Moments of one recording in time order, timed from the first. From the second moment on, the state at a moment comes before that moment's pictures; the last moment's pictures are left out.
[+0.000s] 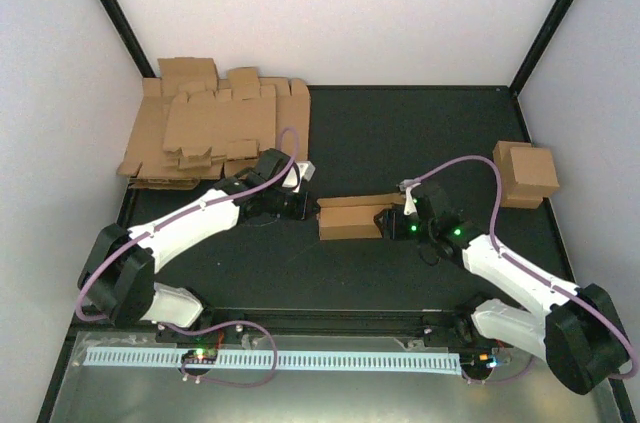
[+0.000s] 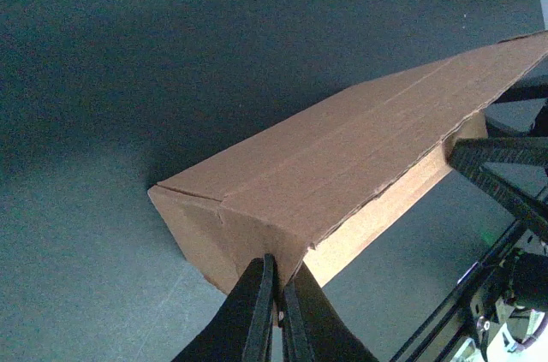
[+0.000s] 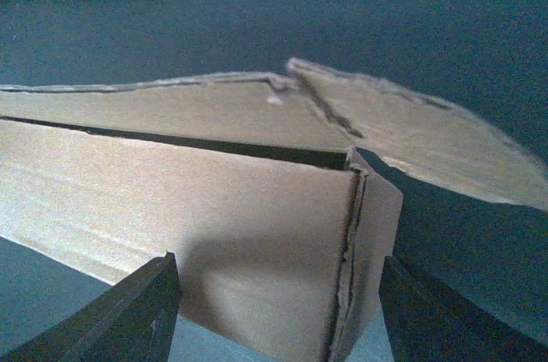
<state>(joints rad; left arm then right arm) -0.64 1.39 0.91 -0.42 0.37 -0.54 0.54 1.06 0.51 -0.25 -0.16 0.47</state>
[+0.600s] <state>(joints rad) -0.63 1.39 0.87 -0.35 0.42 -0.66 0.54 1.06 0.50 -0.23 -0.17 0.47</state>
